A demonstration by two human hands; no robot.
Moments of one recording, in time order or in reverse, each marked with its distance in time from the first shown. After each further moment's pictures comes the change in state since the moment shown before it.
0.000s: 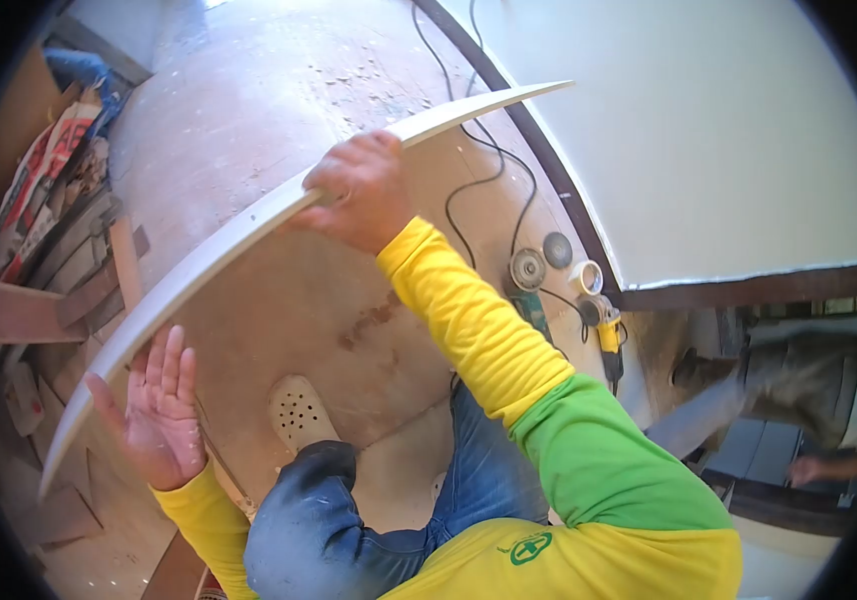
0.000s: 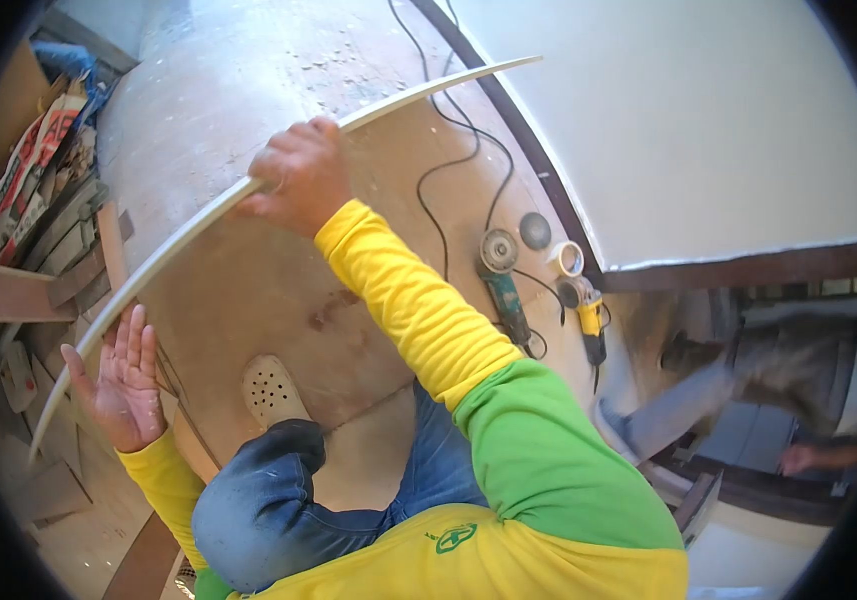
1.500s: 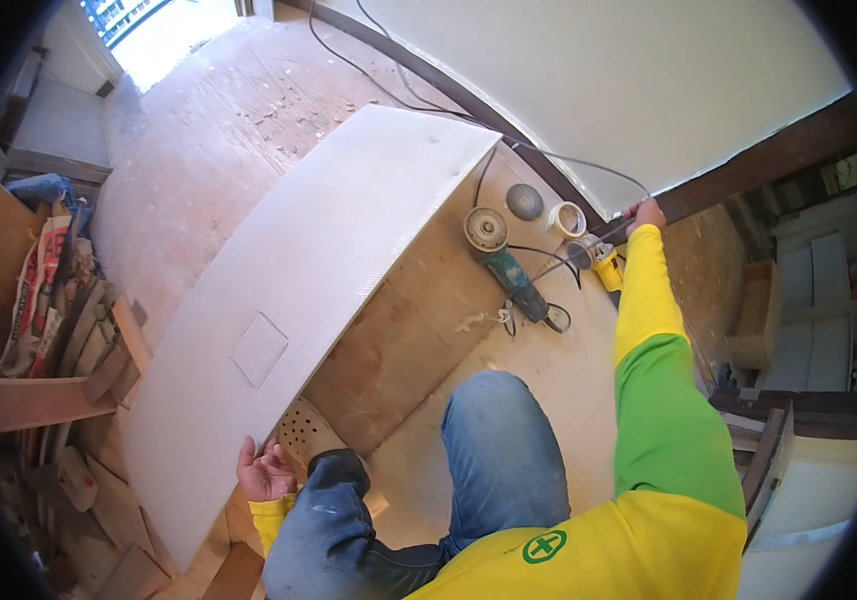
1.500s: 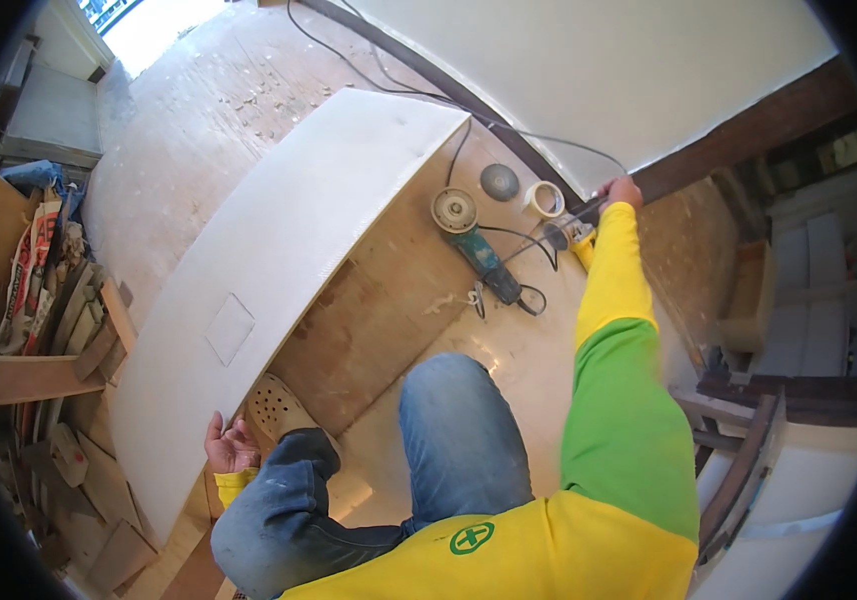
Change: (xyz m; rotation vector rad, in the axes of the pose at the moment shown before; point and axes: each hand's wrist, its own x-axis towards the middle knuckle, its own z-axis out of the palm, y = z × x) left_hand -0.082 -0.103 -0.141 -0.165 0.466 -0.544; right_hand -0.364 0.265 -0.400 0.168 1.198 1.523
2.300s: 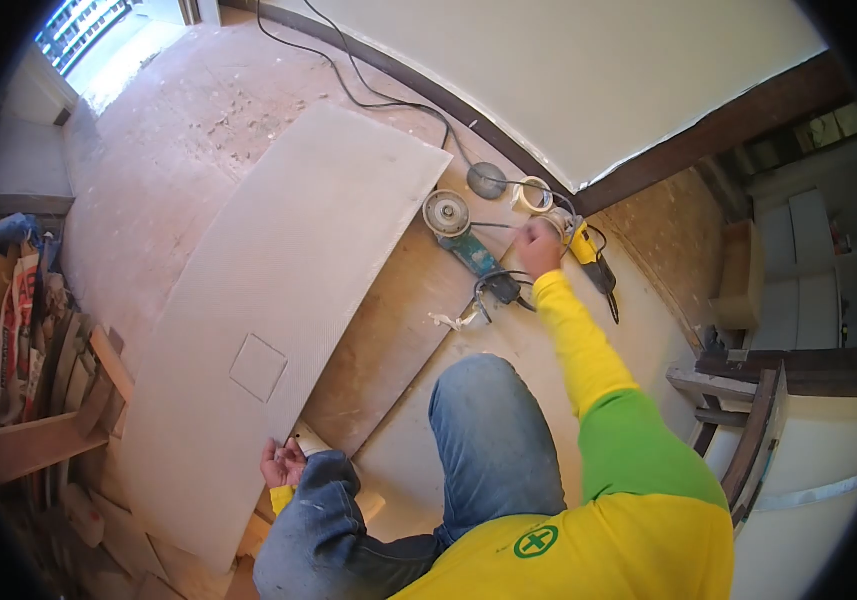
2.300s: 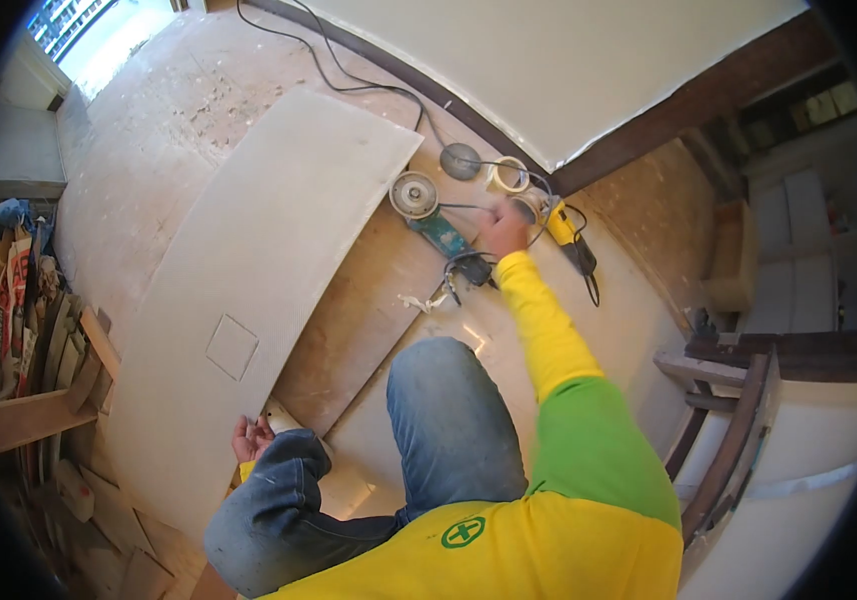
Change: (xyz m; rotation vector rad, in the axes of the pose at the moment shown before) left_hand 0.083 -0.024 -0.108 0.030 0.317 -0.065; right_hand -0.160 0.113 -0.027 -0.863 -0.483 -0.664
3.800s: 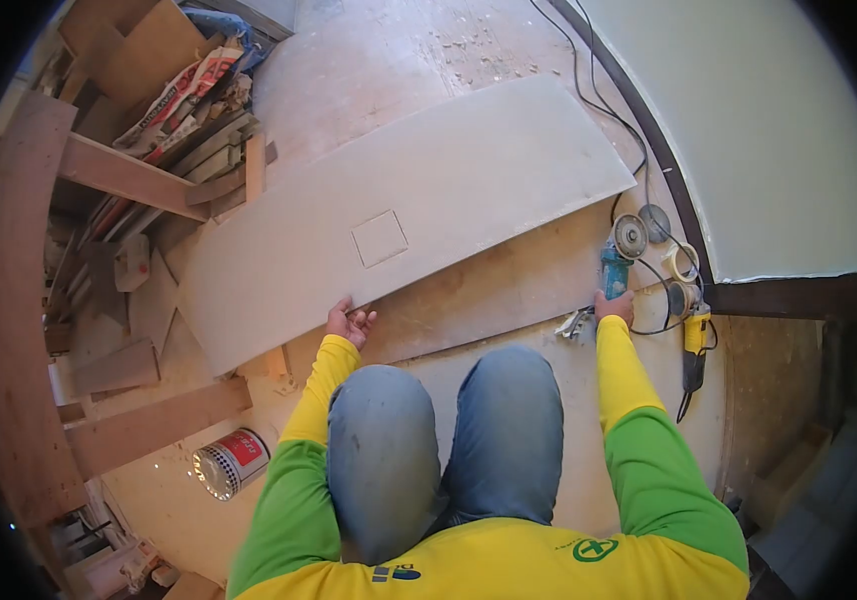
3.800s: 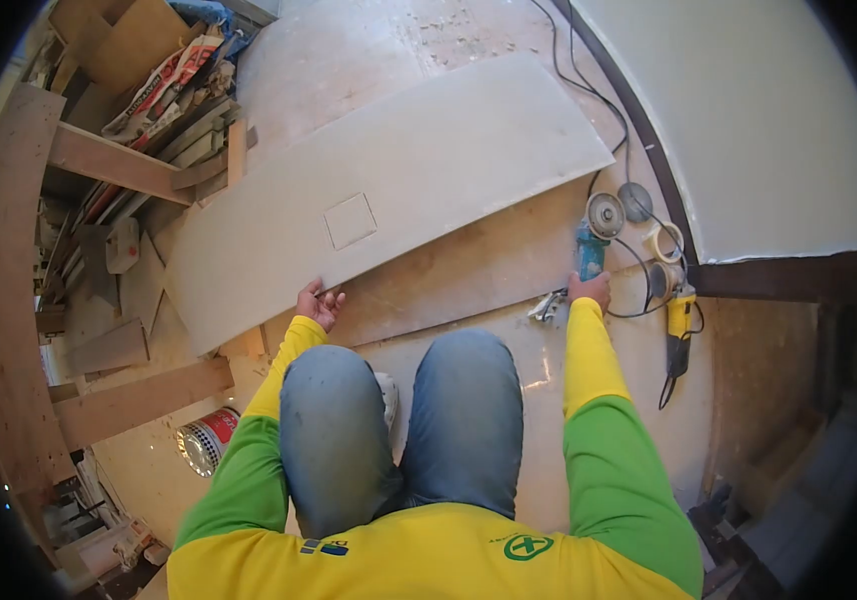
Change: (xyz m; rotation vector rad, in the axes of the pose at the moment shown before) left_hand -0.019 -0.044 0.047 0.118 0.144 0.401; right_hand -0.051 0.012 0.074 -0.401 -0.401 0.360
